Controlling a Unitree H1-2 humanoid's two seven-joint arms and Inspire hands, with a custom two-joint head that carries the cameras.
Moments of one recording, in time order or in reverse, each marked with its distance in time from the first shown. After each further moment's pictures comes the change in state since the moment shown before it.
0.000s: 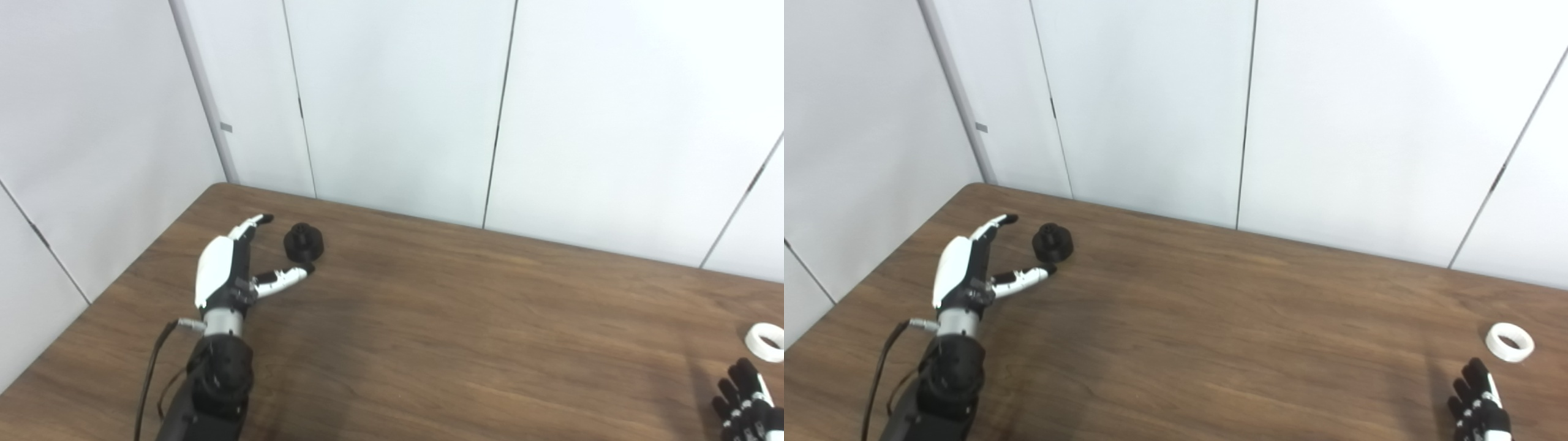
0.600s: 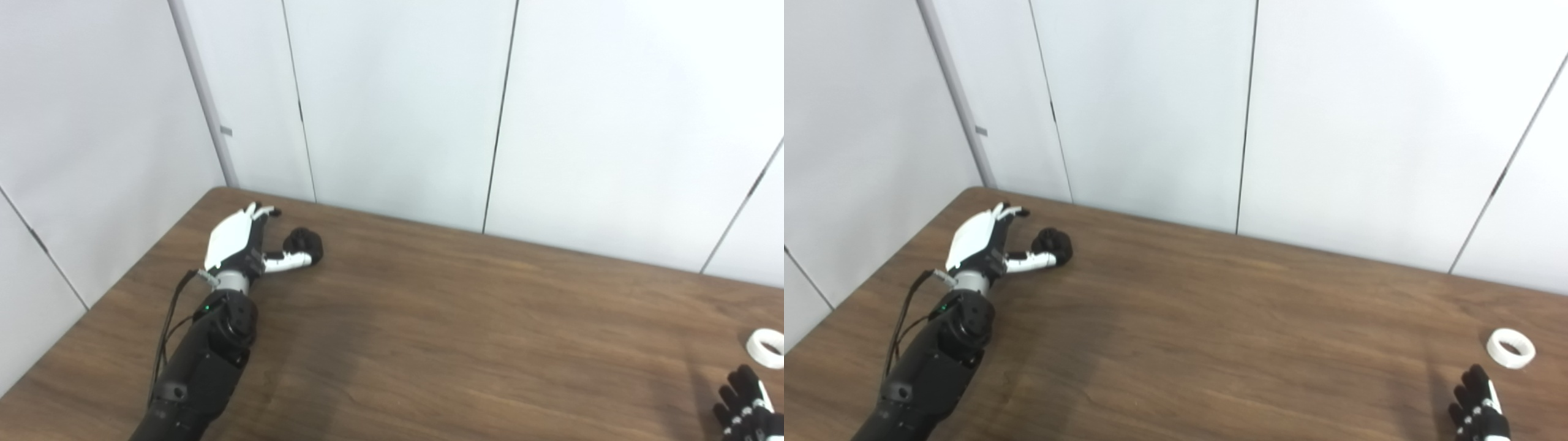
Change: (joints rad) left arm -0.183 0.150 -0.196 0.282 0.043 0.081 -0.074; right arm 0.005 0.005 0.004 -0.009 -0.006 0.003 -0.002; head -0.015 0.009
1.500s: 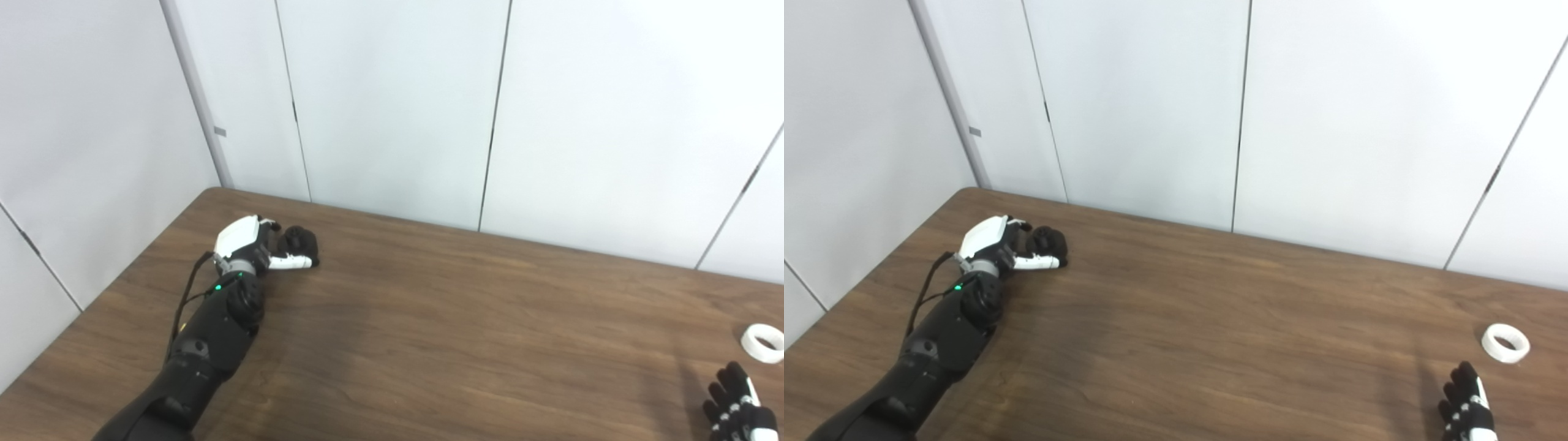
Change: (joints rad) left arm -0.160 0.022 -0.091 0.309 -0.025 0.017 -0.006; right arm 0.021 0.025 0.020 -0.042 -0.028 0.026 -0.026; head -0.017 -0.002
